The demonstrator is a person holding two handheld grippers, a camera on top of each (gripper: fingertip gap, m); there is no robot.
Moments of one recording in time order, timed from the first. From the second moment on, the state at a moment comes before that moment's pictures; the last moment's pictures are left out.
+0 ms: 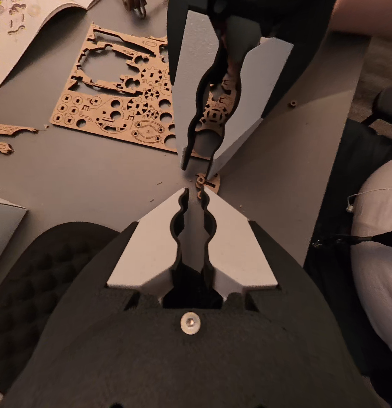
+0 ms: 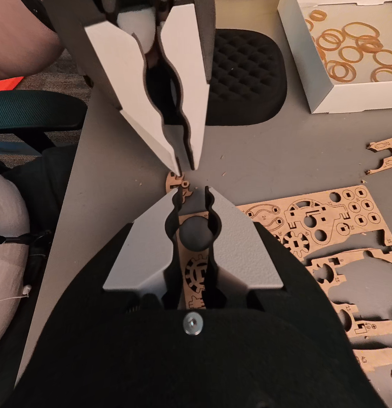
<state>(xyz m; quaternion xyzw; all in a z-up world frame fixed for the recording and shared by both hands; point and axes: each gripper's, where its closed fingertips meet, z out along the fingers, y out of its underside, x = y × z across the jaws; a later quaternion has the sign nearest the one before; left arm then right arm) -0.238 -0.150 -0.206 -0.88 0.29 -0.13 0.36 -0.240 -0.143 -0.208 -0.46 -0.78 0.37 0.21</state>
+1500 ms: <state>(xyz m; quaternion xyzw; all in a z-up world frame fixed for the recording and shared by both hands) -0.225 -0.150 -0.215 -0.85 0.38 -0.04 0.36 -0.240 -0.143 -0.208 -0.47 -0.77 0.39 0.20</state>
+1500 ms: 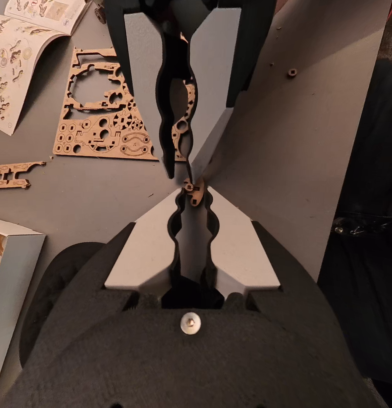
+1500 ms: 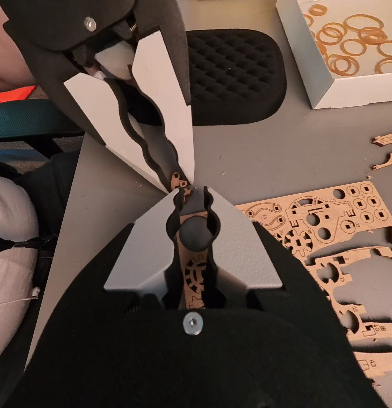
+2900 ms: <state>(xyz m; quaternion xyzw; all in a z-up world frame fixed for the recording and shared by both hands) -0.215 -0.135 -0.176 -0.79 0.43 0.08 0.44 -0.220 -0.114 -0.145 -0.51 -0.63 0.57 0.13</state>
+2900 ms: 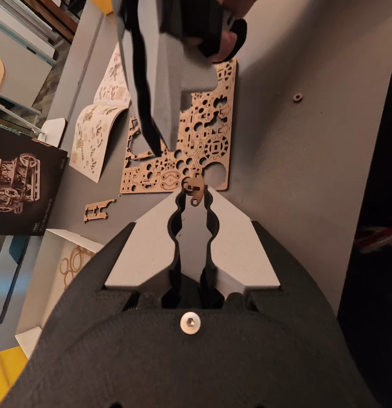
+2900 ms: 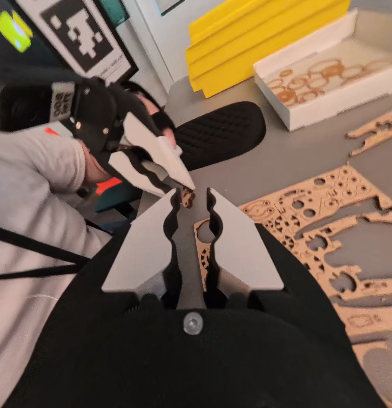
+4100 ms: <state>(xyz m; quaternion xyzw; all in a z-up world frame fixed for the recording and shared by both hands) -0.208 -0.032 -0.084 -0.72 0.30 -0.41 0.47 -0.199 -0.026 -0.095 -0.53 -0.51 0.64 0.20</state>
